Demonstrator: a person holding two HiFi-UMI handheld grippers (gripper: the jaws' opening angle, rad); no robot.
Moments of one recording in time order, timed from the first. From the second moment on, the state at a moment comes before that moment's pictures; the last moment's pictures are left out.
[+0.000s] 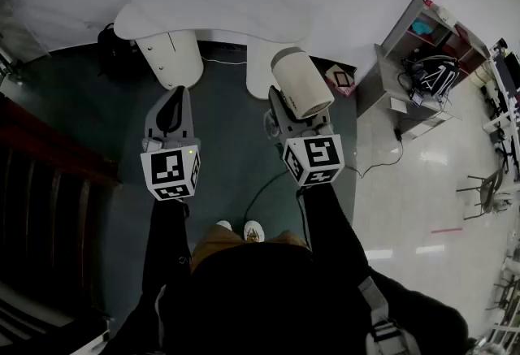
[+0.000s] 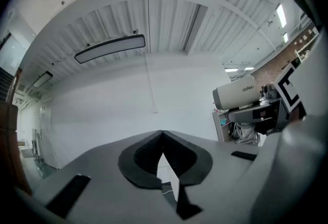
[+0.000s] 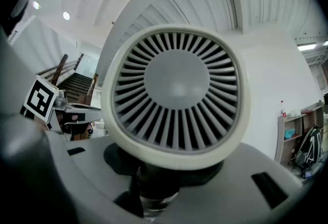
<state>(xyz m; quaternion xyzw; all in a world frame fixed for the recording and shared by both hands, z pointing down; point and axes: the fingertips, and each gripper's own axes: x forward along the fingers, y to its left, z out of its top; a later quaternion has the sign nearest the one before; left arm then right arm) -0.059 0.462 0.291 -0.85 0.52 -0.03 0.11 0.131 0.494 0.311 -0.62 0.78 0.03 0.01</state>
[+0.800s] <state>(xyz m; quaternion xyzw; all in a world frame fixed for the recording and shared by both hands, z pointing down) -0.059 0.442 0.293 -0.85 0.52 -0.03 0.10 0.130 0.470 0.314 -0.61 0.79 0.03 0.01</state>
